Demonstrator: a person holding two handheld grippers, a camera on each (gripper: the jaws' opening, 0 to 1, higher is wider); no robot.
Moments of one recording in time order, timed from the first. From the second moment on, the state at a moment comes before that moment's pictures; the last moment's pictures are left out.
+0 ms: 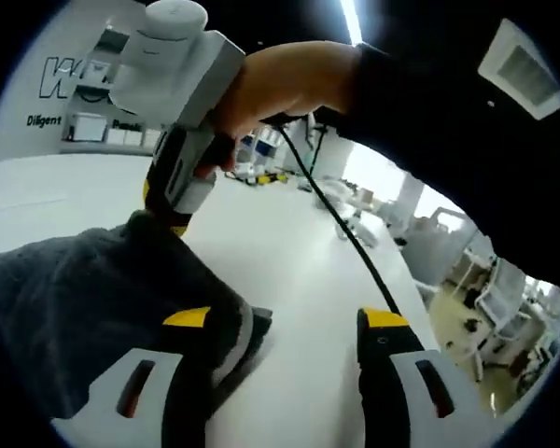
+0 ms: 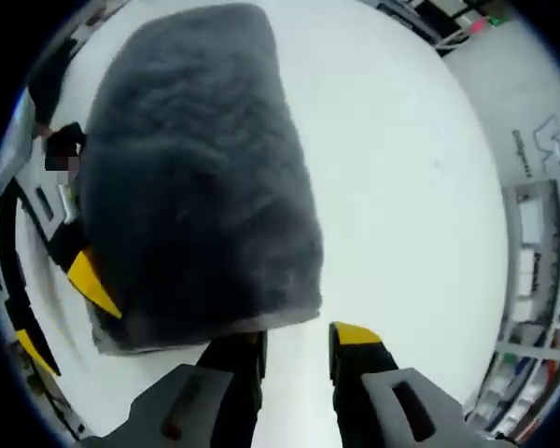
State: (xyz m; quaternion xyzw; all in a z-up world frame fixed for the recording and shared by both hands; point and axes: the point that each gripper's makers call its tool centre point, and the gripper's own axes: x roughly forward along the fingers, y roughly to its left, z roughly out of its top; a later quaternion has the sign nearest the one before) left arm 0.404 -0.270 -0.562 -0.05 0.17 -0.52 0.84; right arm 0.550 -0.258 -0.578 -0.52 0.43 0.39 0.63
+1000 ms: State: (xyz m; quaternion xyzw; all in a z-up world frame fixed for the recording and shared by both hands) left arm 0.442 -0.176 -0.524 -0.03 0.13 -0.41 0.90; right arm 0.568 -0.255 -0.513 -0.50 0.35 0.29 0.73
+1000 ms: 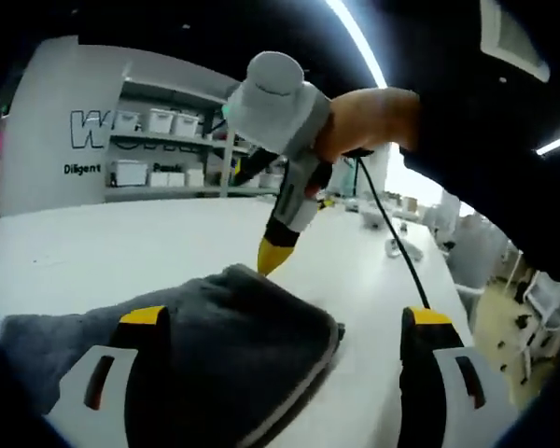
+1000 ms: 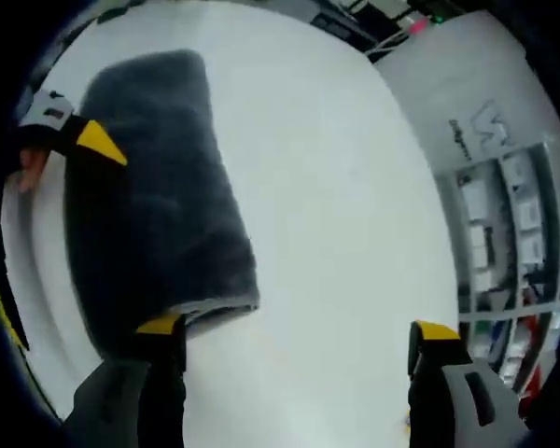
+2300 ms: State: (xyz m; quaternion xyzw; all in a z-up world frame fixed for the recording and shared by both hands) left arm 0.475 0.079 -0.495 0.09 0.11 -0.29 0.95; right arm 0.485 -0.261 -0.466 -0.20 0.21 0.21 0.93
